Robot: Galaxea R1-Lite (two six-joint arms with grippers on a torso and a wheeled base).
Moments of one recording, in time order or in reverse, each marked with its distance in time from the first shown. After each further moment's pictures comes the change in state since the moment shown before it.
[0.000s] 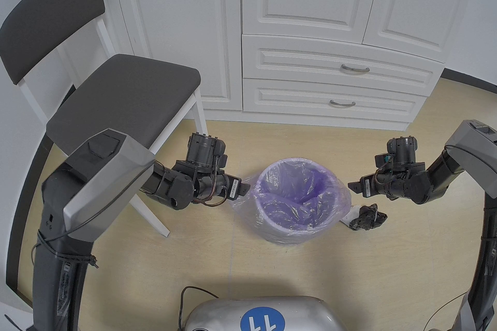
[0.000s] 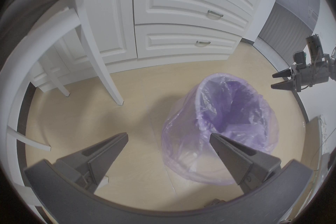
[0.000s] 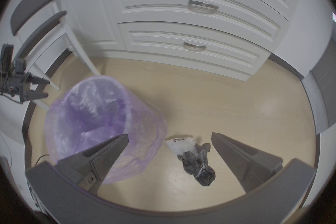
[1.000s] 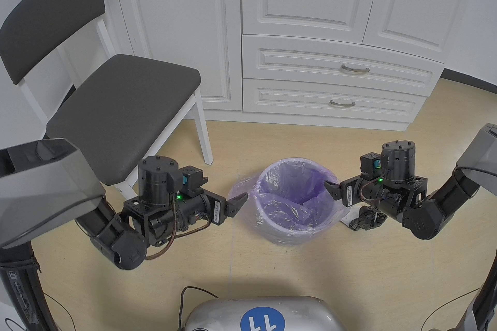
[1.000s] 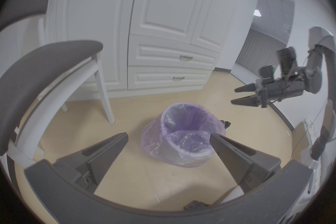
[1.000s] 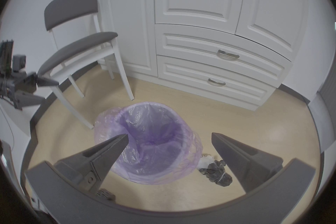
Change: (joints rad) left arm -0.070 -0.370 0.811 -0.744 -0.078 -0.042; right arm 0.273 -0.237 0.337 -0.329 -0.140 0.037
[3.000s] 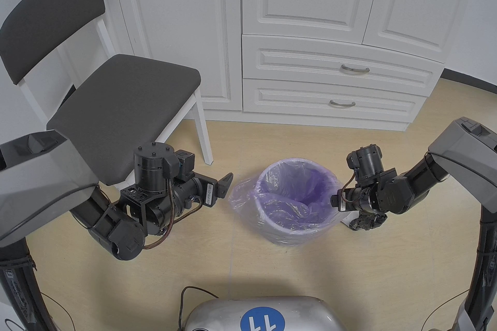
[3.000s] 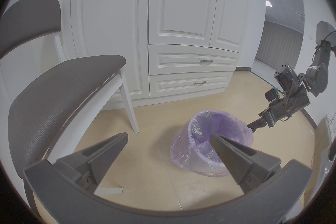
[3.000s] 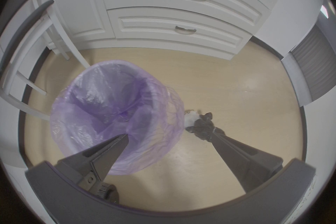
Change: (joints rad) left arm 0.021 -0.021 -0.065 0.041 0.184 0.072; right arm -0.029 0.189 -0.347 0.584 -0.215 0.314
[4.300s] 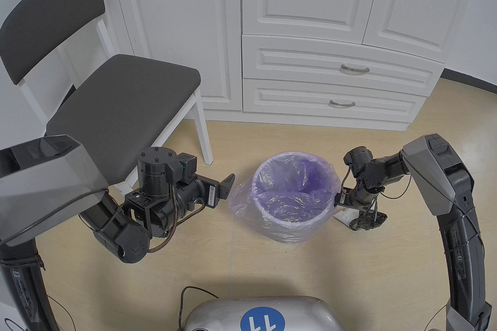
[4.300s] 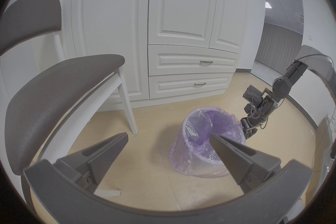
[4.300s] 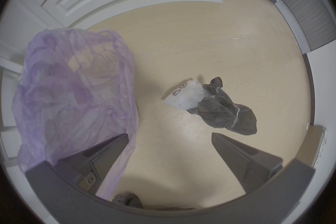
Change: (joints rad) left arm 0.000 0.046 0.002 -0.072 0.000 0.000; right arm -0.168 0.430 -0.700 0.566 0.190 0.263
